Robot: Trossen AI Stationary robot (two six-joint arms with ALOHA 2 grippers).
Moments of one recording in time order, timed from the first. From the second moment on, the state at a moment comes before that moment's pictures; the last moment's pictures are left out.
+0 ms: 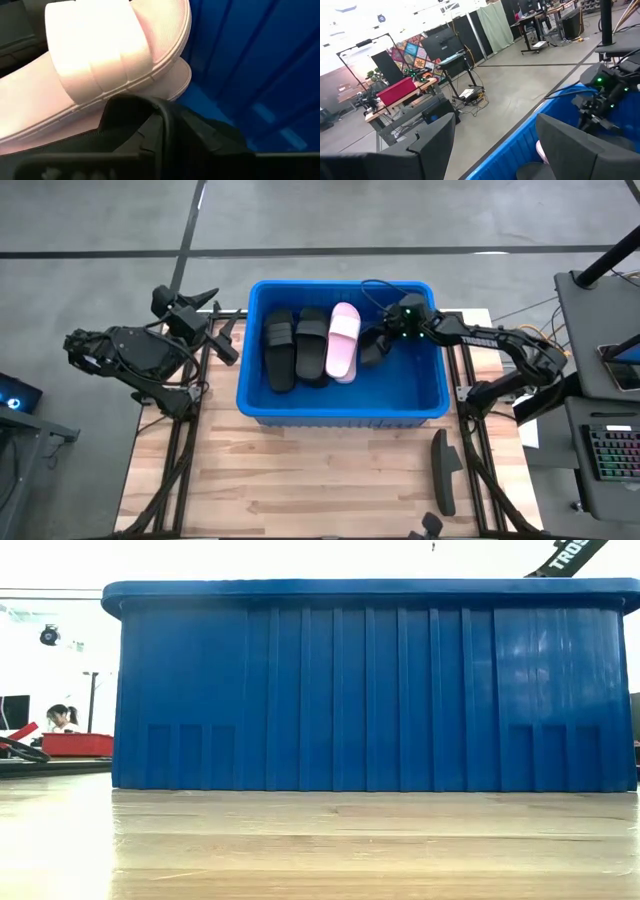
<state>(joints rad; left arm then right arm) -0.38 1.13 1.68 -0.76 -1.34 0.12 -0.74 1.42 0.73 0.03 -0.16 -0.08</state>
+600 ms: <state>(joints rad) -0.38 1.13 1.68 -0.76 -1.34 0.11 -0.76 1.42 0.88 -0.33 -0.16 -0.08</state>
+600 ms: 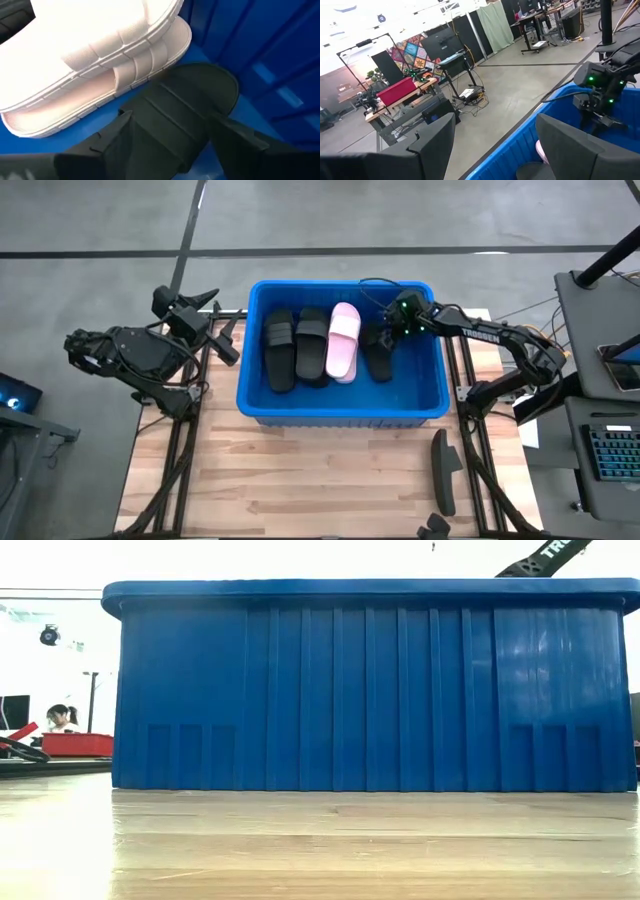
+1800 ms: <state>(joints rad) -0.38 1.17 1.68 -0.76 -1.32 0.11 0.18 0.98 1.36 -1.10 0.05 0.75</state>
